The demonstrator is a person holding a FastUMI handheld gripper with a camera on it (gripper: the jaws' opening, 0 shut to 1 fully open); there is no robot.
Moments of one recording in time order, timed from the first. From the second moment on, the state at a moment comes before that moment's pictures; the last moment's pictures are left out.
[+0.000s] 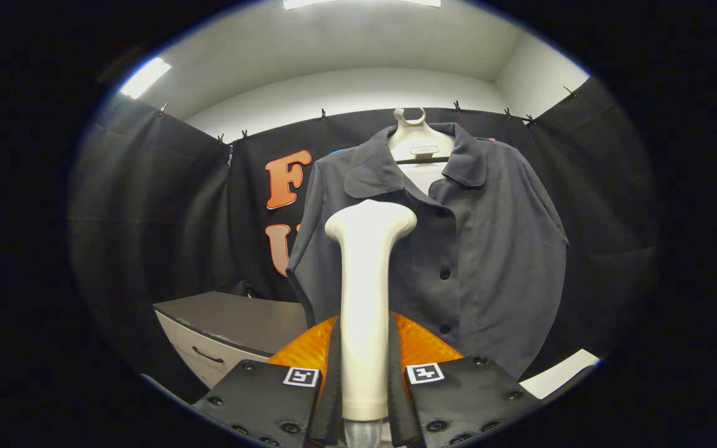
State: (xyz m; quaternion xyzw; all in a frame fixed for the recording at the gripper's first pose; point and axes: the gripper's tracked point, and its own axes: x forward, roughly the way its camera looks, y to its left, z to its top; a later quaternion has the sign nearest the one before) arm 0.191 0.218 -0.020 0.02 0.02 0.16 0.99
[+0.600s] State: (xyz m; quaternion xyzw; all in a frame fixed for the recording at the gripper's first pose) arm 0.194 0.220 -0.031 0.01 0.02 0.14 0.99
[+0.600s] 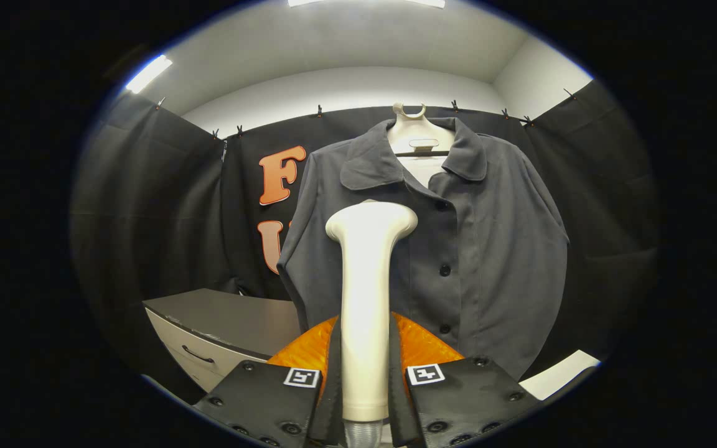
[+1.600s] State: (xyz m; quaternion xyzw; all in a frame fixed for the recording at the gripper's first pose) arm 0.153 0.202 -0.128 0.00 0.09 0.13 0.99
